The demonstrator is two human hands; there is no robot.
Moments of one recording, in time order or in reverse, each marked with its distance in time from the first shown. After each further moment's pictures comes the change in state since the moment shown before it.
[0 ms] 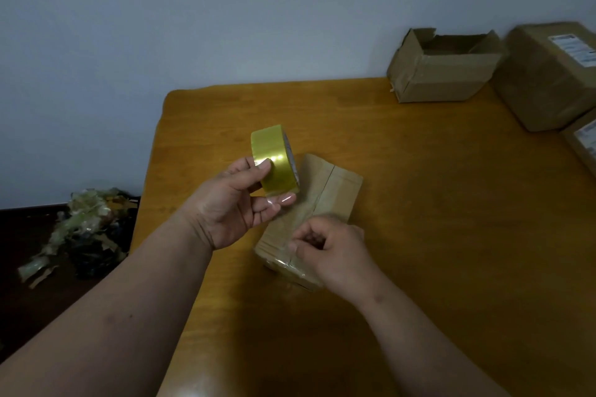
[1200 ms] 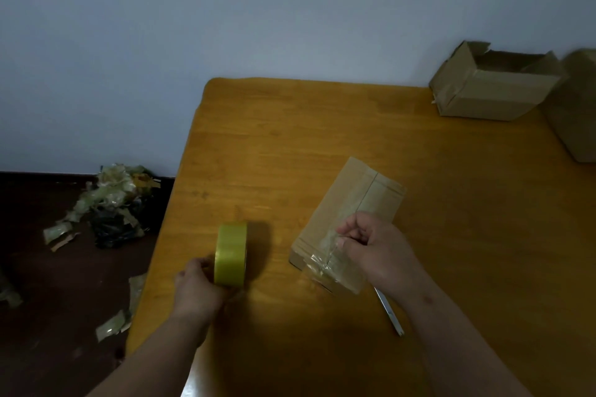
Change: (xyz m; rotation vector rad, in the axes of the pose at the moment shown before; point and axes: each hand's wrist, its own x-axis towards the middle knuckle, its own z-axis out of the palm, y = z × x) left_hand -0.052 -0.138 -0.143 0.629 0.845 -0.157; right_hand 0.014 -0.004 -0.006 -0.088 -0.057 0.141
